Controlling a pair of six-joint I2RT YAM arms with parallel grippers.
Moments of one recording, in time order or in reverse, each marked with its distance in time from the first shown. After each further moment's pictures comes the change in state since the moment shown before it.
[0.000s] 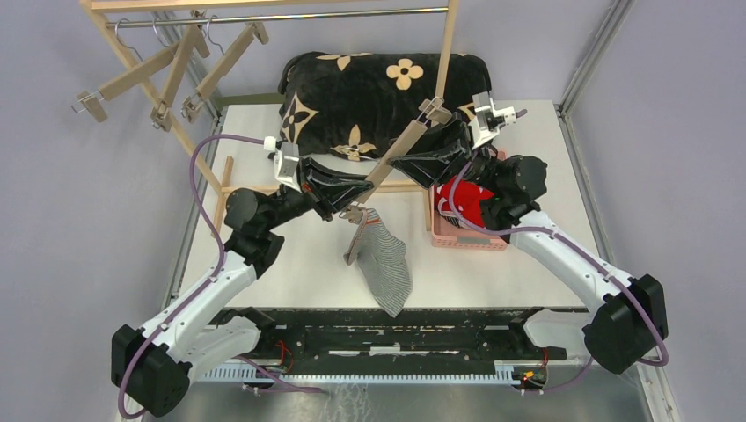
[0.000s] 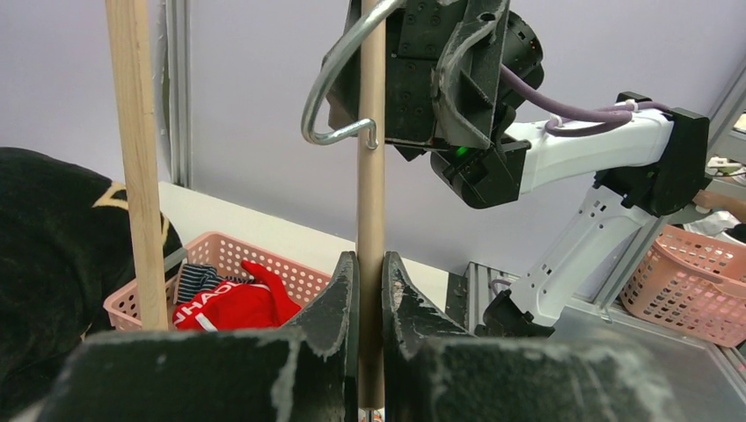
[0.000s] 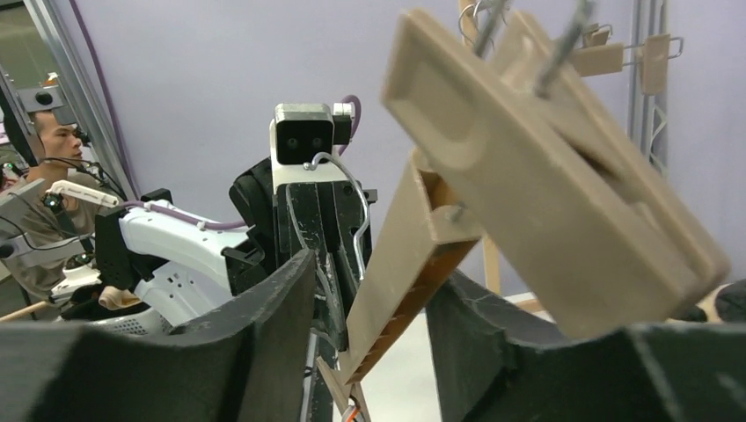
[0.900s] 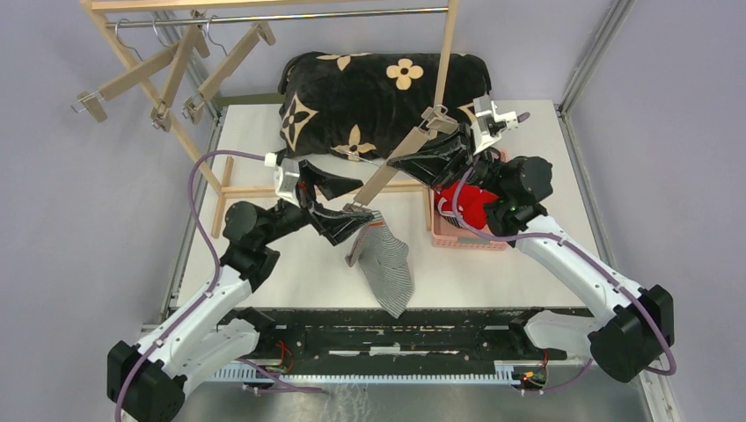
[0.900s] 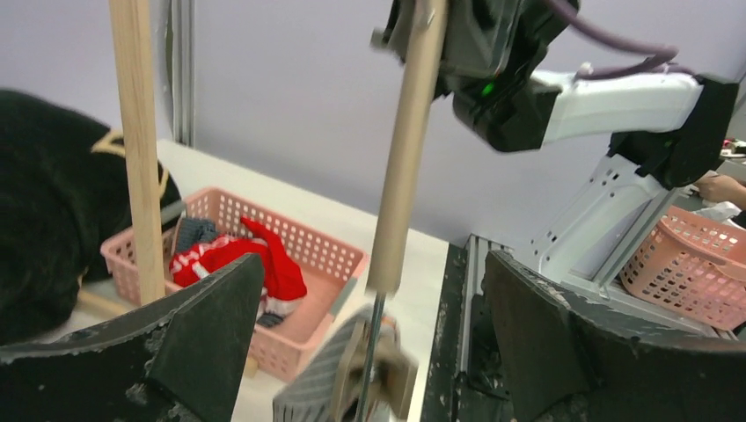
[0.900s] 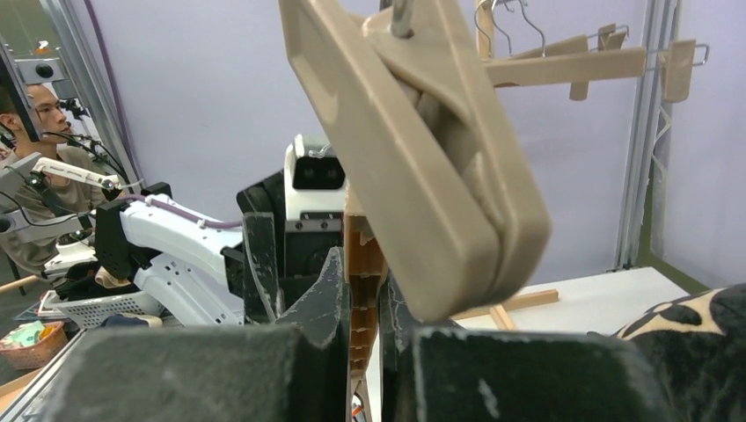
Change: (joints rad) left arm 0.003 -0.084 -0.085 -0.062 -0.005 0.029; right arm 0.027 -0.042 0.016 -0.112 -0.022 -0.085
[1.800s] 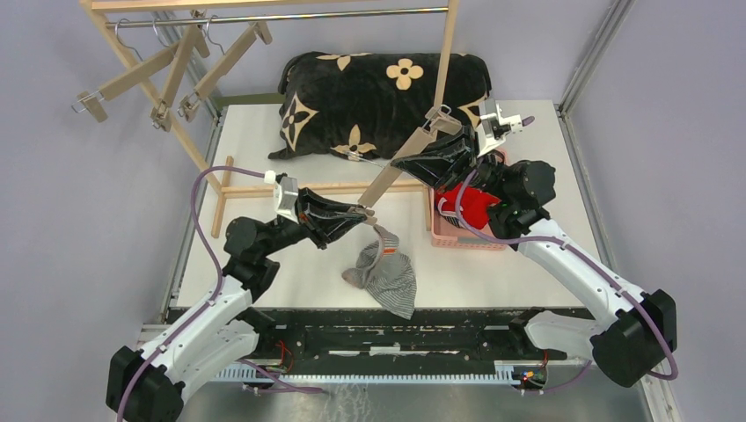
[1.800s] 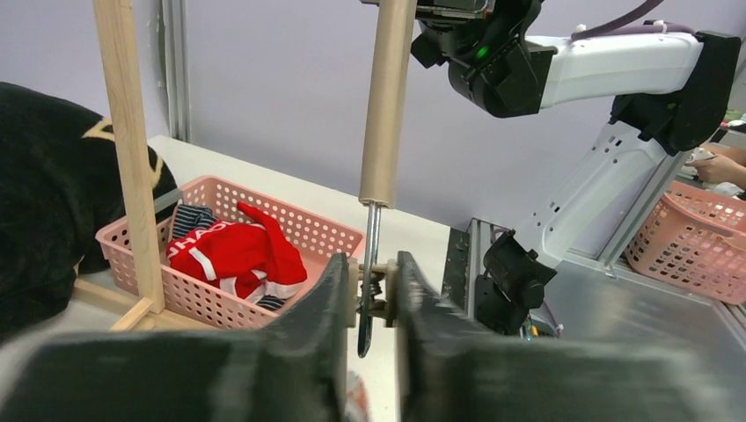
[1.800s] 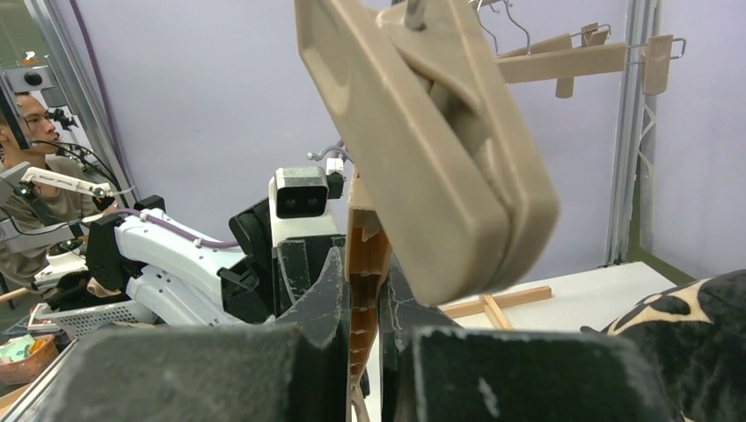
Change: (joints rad) left arm 0.001 -0.079 -0.162 0.081 0.019 0.013; right arm -0.007 -0.036 -0.036 0.005 0.019 -0.002
